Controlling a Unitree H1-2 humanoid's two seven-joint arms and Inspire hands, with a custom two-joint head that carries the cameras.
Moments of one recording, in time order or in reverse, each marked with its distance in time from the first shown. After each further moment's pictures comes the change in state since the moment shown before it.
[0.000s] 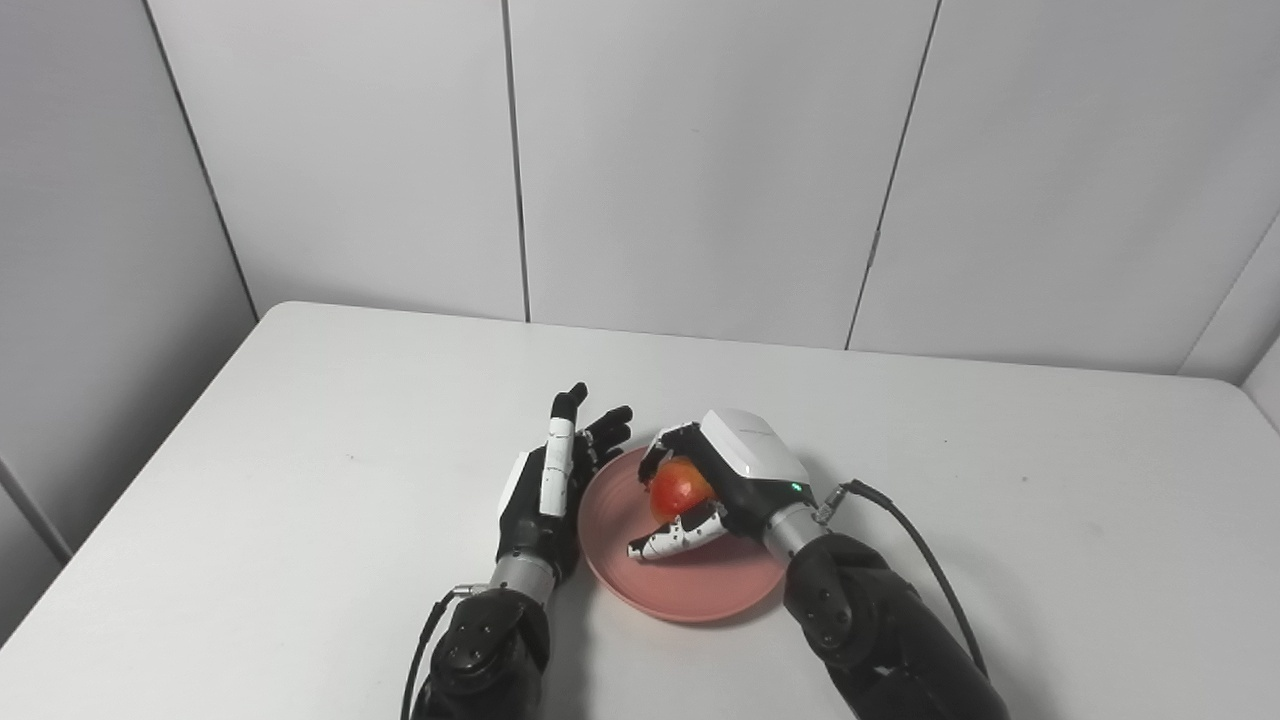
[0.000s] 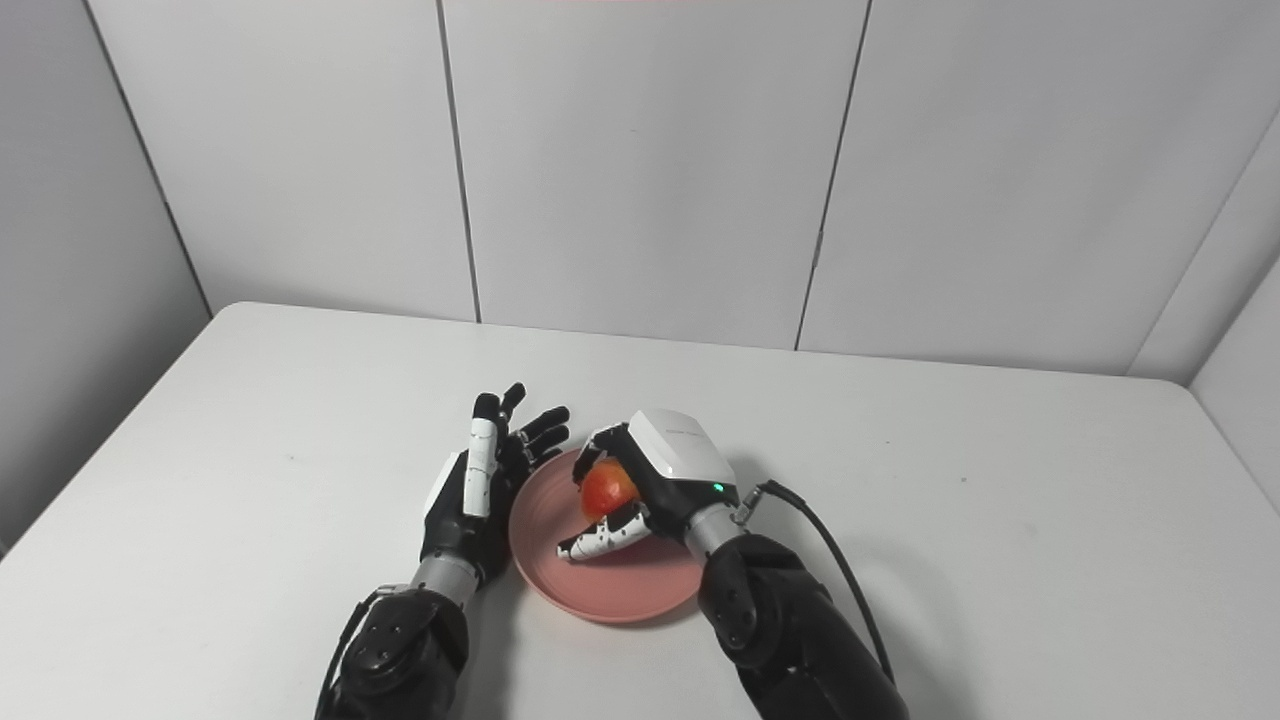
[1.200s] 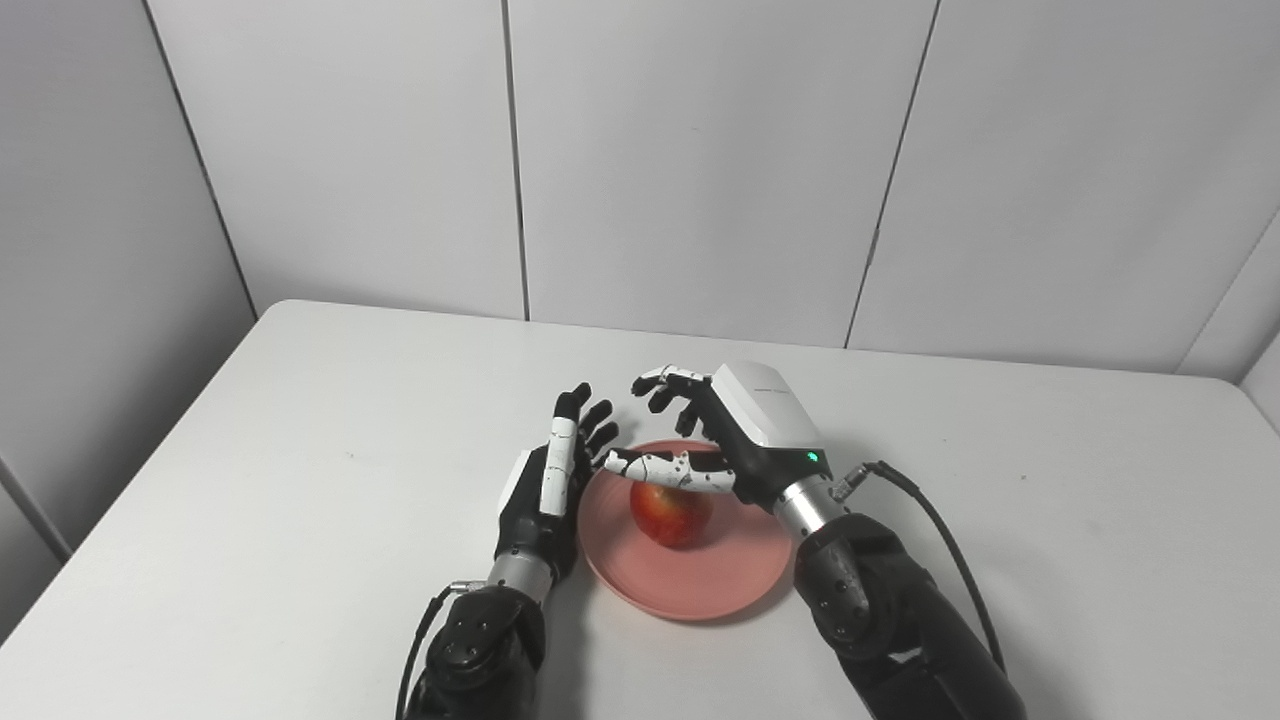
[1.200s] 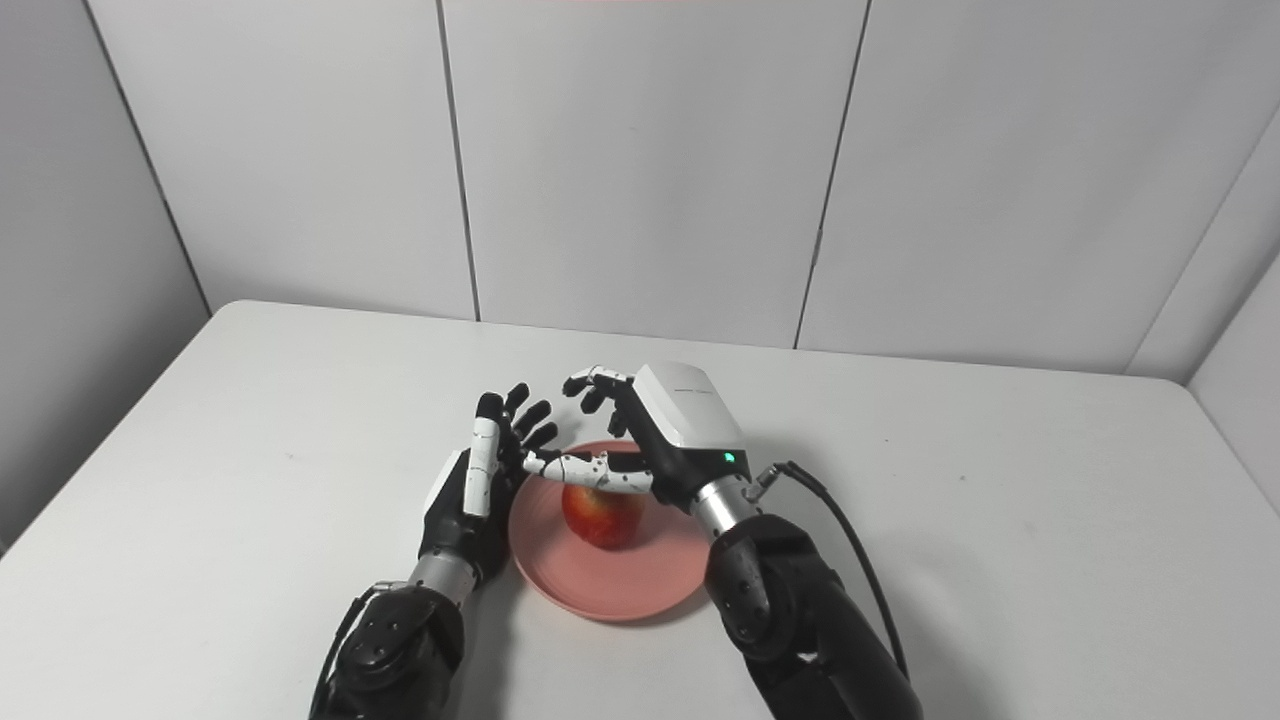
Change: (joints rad) left arm 0.001 0.010 -0.003 -0.012 0.017 0.031 -0.016; right arm 0.010 -0.008 -0.044 -0.152 -0.007 -0.040 -0.083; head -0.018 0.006
